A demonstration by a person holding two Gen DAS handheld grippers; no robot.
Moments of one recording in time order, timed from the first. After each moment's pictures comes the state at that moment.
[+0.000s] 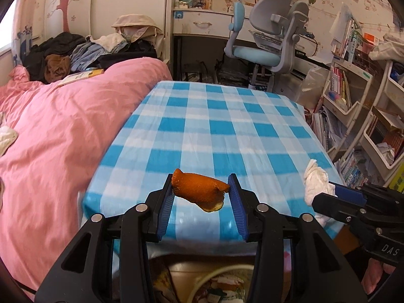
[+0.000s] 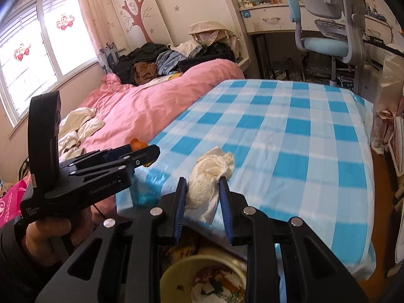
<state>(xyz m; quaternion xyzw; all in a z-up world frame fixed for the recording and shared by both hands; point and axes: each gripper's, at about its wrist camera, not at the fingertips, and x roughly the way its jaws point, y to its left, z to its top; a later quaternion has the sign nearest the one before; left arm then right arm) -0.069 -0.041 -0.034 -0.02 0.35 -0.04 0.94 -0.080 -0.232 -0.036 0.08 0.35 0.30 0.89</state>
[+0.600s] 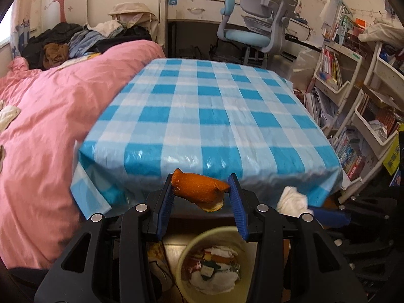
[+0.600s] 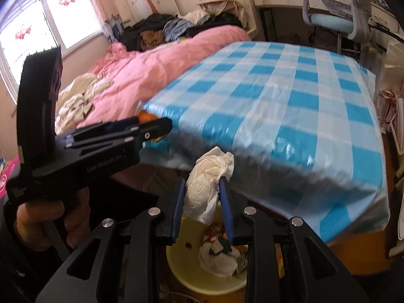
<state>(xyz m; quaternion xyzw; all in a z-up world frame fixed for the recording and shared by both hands) -0.137 -0.058 -0.065 -0.02 0.39 -0.05 0.92 -0.148 -0.217 -0.078 0.05 0.42 0.31 0.85</state>
